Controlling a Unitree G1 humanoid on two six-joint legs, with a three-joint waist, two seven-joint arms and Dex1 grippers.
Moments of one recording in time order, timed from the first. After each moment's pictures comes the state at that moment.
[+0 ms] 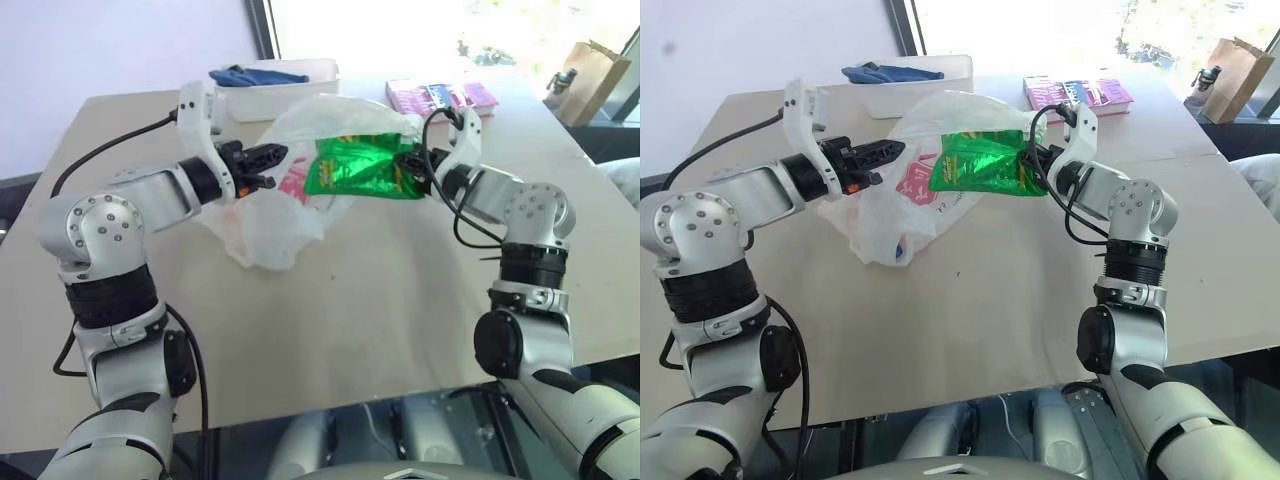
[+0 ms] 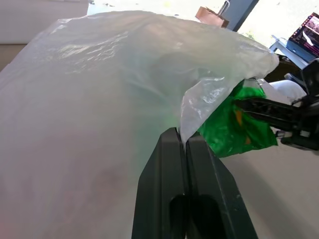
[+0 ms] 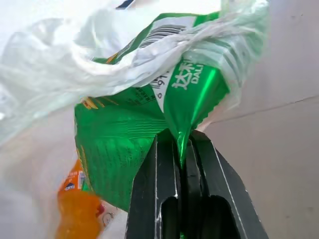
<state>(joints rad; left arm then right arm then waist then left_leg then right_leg) -0.82 0.56 0.34 -0.10 -0.79 1.27 -0.31 -0.98 -0.05 -0.43 0.24 0.67 1.13 0.04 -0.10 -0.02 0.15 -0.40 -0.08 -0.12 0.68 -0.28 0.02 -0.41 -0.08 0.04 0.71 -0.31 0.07</state>
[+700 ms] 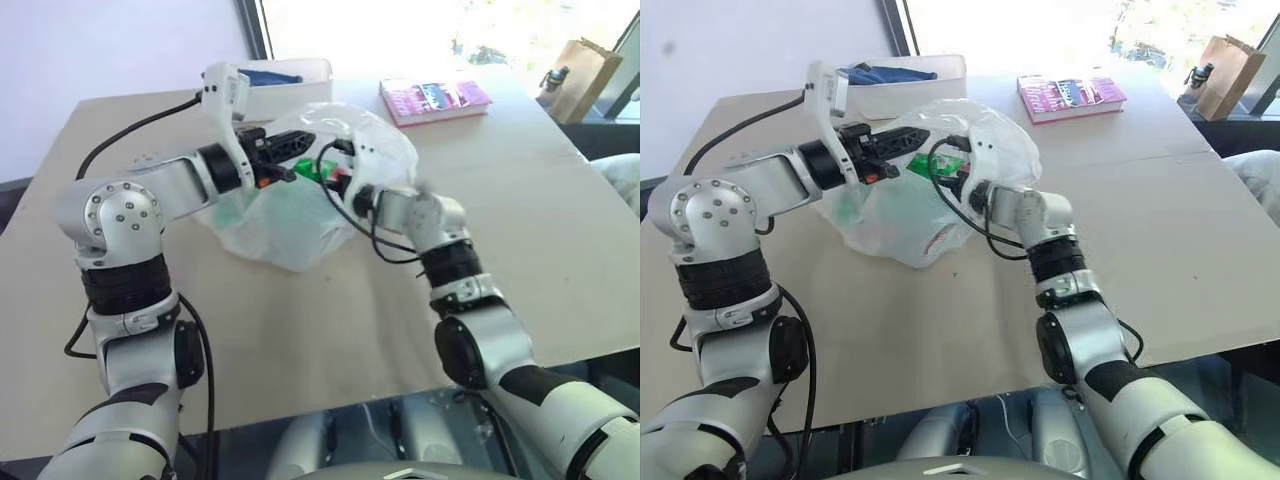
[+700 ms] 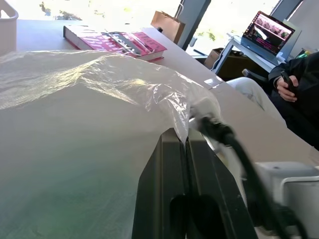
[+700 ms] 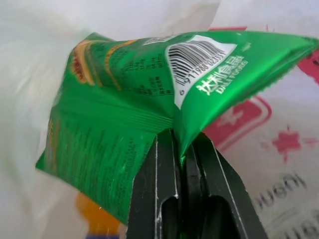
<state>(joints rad) -0.86 0.54 0.29 -0.13 -0.83 1.24 -0.39 -1.13 0.15 -0.10 0.76 0.48 0.65 0.24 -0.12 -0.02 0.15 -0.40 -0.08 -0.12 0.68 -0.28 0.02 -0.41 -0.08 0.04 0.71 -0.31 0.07</state>
